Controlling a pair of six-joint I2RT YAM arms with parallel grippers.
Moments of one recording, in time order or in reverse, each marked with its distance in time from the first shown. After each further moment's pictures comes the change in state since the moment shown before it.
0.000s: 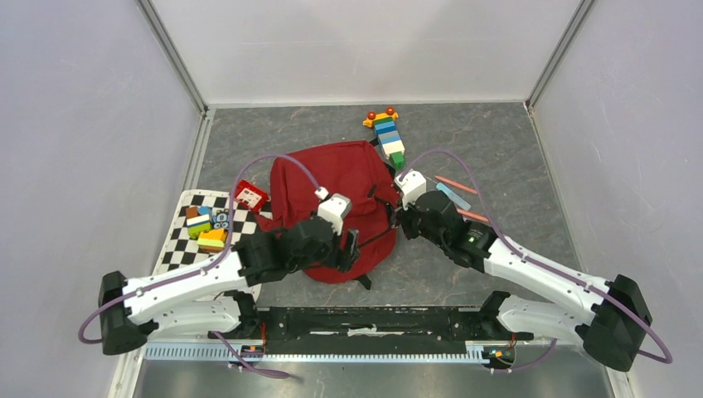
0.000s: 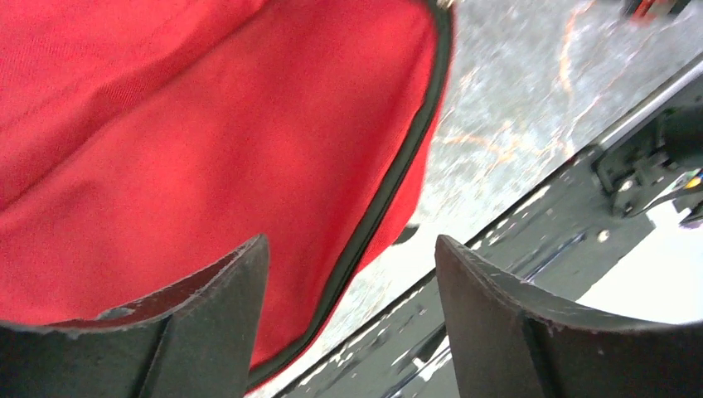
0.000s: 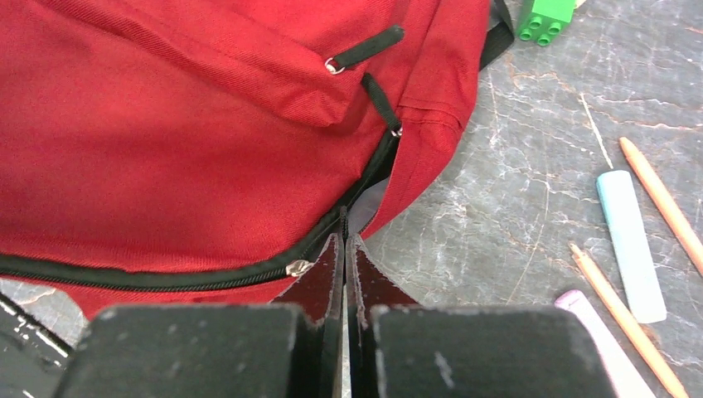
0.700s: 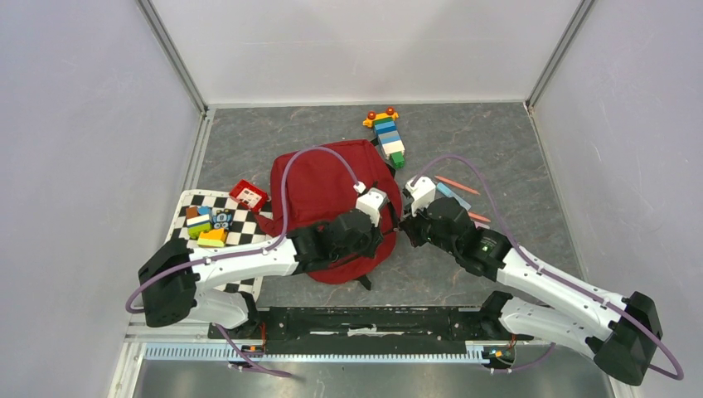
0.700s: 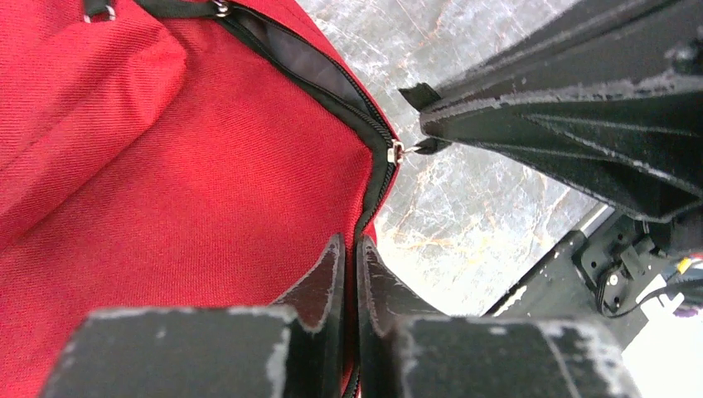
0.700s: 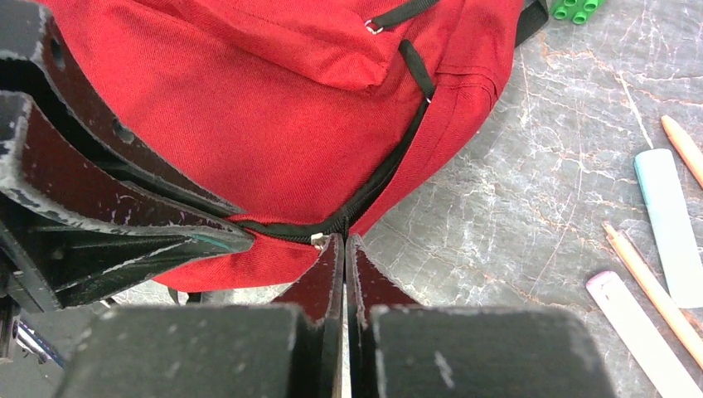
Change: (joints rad) left arm 0.001 0.417 0.074 0.441 0.009 0.036; right arm 0.000 -0.139 -0.053 -0.056 -0.090 0.052
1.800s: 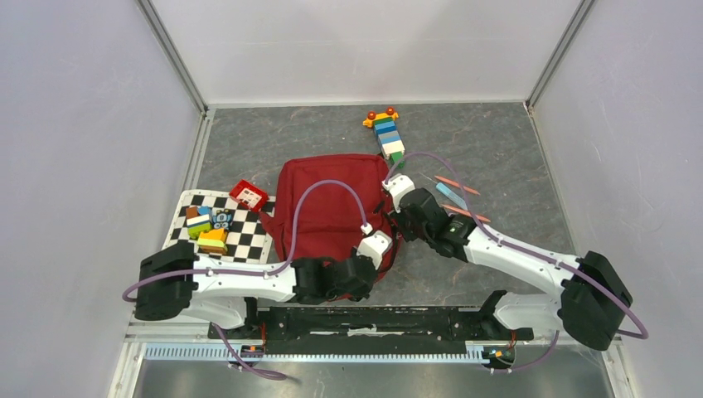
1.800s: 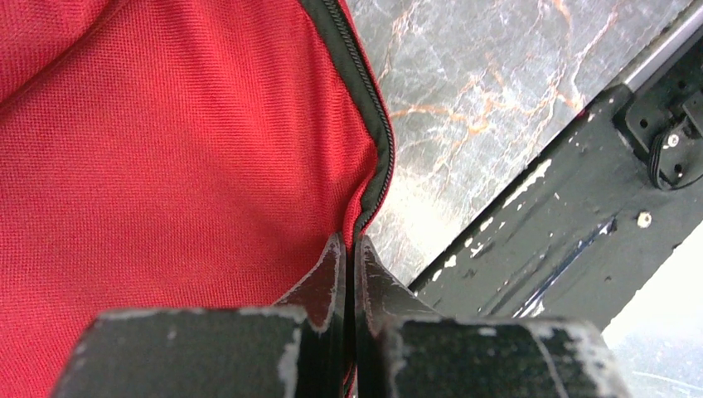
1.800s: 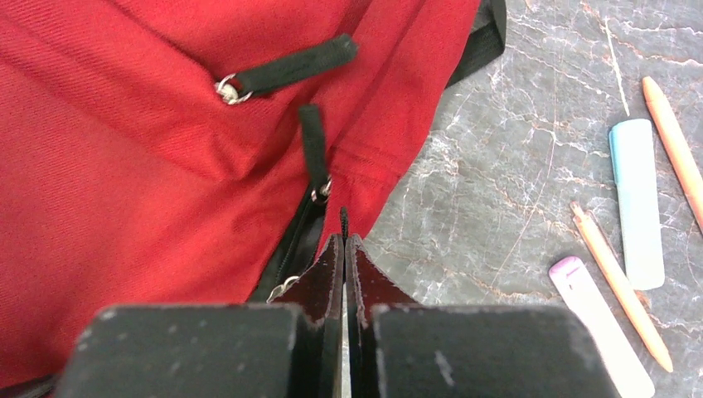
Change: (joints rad) left arm -0.251 -0.020 -0.155 -0.009 -0.098 -0.059; right arm -0.018 0.281 0.068 -0.022 0.102 -0.075
